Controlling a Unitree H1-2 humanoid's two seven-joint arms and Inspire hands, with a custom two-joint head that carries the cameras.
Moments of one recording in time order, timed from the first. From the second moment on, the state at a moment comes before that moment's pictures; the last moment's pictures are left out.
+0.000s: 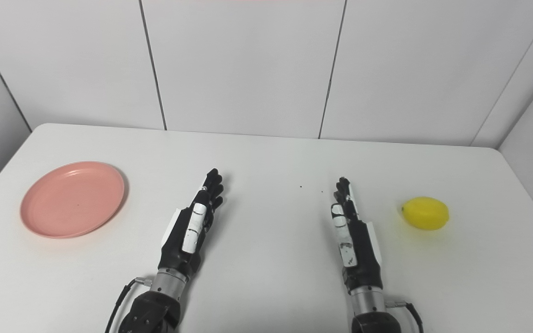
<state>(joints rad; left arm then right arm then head) -0.14 -0.11 -0.14 0.09 0.01 -0.10 -0.07 -0.08 -0.02 0.02 -0.02 0.00 -0.11 0.02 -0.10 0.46</state>
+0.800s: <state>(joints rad) -0.14 -0.11 -0.14 0.09 0.01 -0.10 -0.07 -0.08 -0.01 0.02 -0.02 -0.01 -0.11 0.02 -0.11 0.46</state>
